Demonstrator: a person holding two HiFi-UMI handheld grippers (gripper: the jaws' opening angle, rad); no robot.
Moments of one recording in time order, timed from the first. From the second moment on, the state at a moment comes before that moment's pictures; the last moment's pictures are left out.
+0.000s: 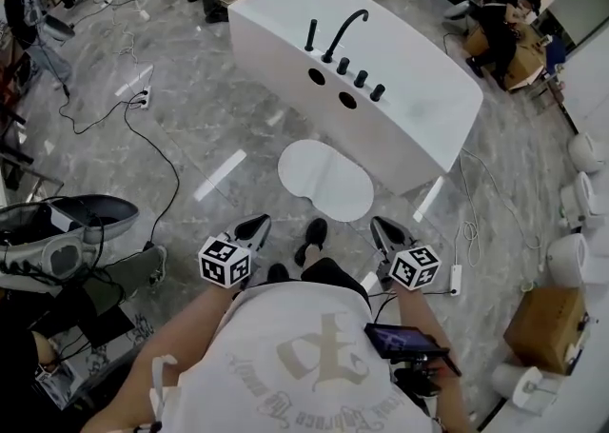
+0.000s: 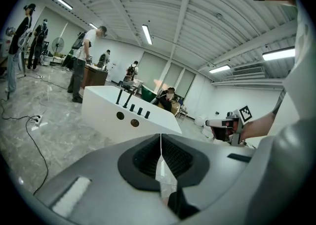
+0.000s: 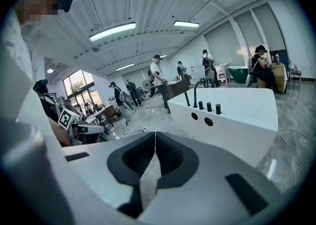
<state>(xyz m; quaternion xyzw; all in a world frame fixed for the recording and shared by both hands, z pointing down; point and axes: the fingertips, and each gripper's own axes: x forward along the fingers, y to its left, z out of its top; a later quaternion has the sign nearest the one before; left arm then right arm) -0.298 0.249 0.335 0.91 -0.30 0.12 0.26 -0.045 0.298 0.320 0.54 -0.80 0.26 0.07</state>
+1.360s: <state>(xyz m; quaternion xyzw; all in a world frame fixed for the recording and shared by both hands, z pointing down) -0.115 0.038 0.343 0.90 -0.27 0.22 0.25 0.127 0.100 0.385 0.54 -0.77 0.33 0.00</state>
